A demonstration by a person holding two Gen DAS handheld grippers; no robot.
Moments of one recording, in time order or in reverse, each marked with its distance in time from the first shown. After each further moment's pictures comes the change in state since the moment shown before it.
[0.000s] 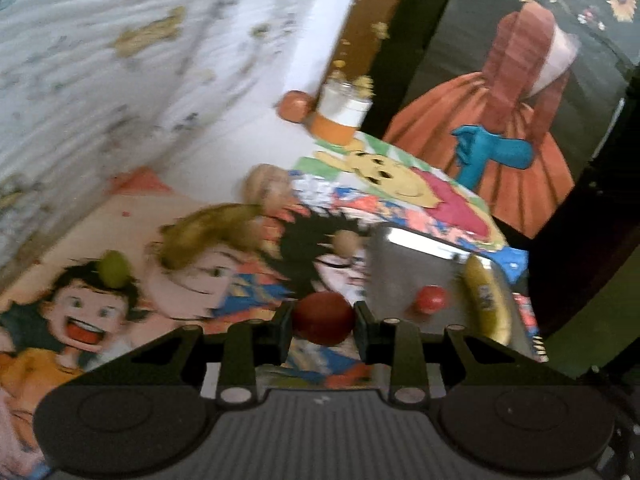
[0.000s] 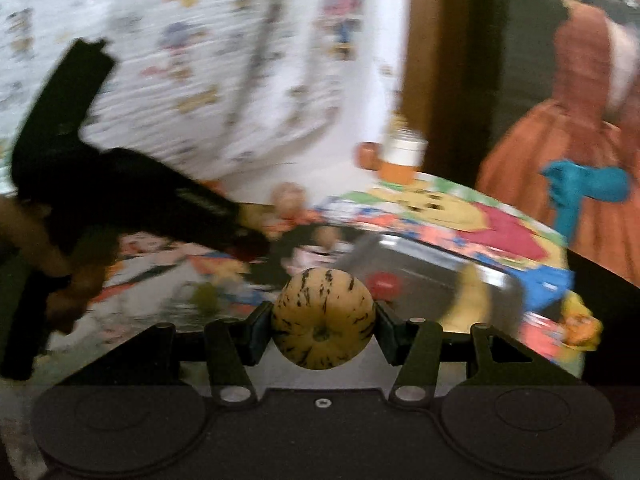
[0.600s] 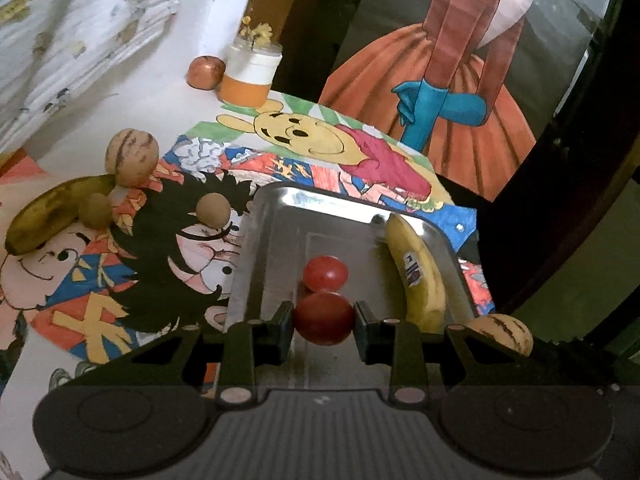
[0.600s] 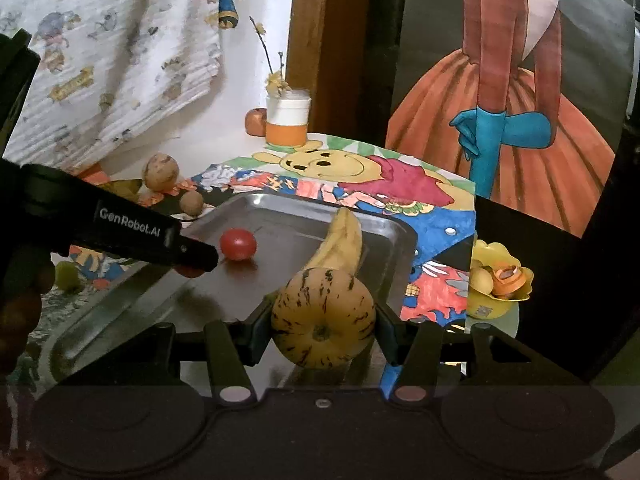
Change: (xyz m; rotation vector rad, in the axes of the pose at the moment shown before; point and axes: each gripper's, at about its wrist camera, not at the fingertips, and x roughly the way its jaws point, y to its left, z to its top) left arm 0.062 -0.077 -0.018 0.081 0.072 -0.087; right arm 0.029 -0.067 -0.028 0.095 0.069 -0.198
